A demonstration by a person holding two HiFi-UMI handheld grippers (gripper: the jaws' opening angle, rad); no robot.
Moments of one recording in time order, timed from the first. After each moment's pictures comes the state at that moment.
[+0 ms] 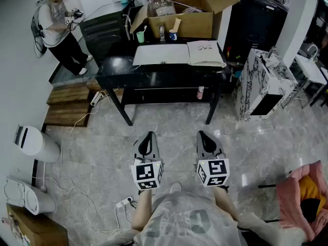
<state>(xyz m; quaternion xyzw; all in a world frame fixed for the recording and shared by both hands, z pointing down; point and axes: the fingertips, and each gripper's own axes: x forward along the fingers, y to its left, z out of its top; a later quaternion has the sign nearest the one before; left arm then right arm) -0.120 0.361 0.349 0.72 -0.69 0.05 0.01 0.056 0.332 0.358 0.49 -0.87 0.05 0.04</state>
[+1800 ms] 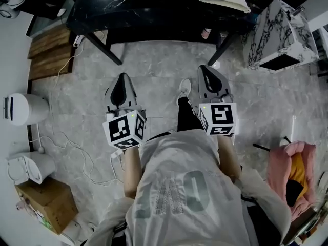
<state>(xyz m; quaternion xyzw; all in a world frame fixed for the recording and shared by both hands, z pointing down) -0.209 0.223 0.396 0.66 -0.75 0.04 0.07 0.008 0.153 0.417 0.46 -0.88 0.03 0.12</state>
